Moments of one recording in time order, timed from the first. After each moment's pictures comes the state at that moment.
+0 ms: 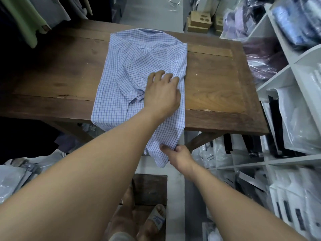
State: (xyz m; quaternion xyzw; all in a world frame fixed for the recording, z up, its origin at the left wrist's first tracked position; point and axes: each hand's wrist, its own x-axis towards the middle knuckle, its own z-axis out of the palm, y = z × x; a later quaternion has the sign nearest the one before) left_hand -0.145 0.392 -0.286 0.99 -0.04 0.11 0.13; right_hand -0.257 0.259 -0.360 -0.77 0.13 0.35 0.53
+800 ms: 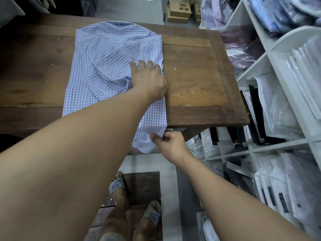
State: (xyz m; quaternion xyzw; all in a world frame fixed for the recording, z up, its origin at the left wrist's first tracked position) left_hand -0.084 0.366 -0.281 1.00 -0.02 -0.09 0.00; right_hand -0.234 0.244 -0.343 -0.80 0.11 0.23 0.54
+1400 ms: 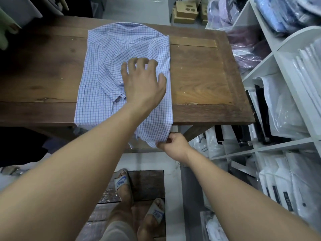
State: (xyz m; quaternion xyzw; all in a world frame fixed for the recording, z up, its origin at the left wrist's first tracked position) left_hand -0.145 0.389 -0.272 0.97 0.04 0.17 0.19; right_hand -0.234 0.240 -0.354 -0.80 0.09 0.35 0.48
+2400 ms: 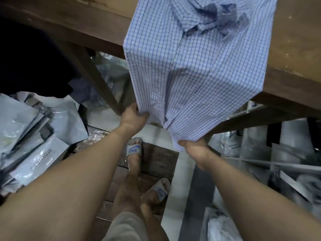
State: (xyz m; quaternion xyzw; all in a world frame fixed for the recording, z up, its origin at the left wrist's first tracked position) left_hand -0.305 0.509 -0.525 0.76 0.36 -0.09 0.53; right_hand -0.286 0.275 -0.503 -0.79 0.20 0.40 0.41
